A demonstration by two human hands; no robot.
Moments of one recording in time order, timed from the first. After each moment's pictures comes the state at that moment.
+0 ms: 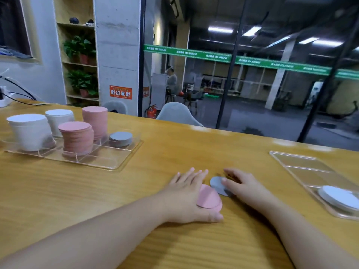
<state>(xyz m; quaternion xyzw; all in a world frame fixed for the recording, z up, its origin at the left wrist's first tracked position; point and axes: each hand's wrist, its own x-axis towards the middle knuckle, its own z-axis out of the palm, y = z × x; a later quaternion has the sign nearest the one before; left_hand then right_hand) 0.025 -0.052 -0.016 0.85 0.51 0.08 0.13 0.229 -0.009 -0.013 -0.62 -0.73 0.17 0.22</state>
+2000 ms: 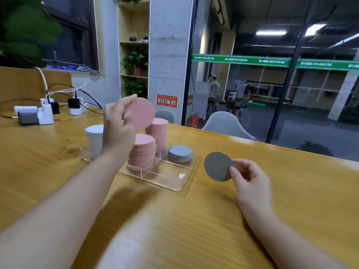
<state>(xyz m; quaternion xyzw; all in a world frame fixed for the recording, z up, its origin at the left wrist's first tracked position) -0.222 0.001 0.054 0.47 0.57 0.67 -0.09 0.042 0.026 -0.007 -0.42 -0.64 0.27 0.59</state>
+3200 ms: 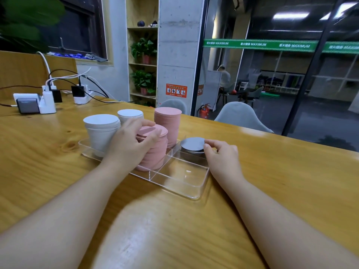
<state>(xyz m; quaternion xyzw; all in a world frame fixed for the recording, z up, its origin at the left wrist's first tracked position) -0.260 0.029 0.001 0.57 0.64 0.52 -0.05 -0.060 0.116 -0.016 -0.48 -0.74 0.21 0.42</state>
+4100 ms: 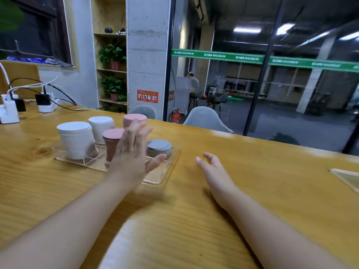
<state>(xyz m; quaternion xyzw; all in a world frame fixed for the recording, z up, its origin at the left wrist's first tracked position) -0.182 0.005 -0.006 0.67 0.56 0.42 -0.25 0.030 0.043 -0.009 -0.49 -0.62 0.44 0.42</state>
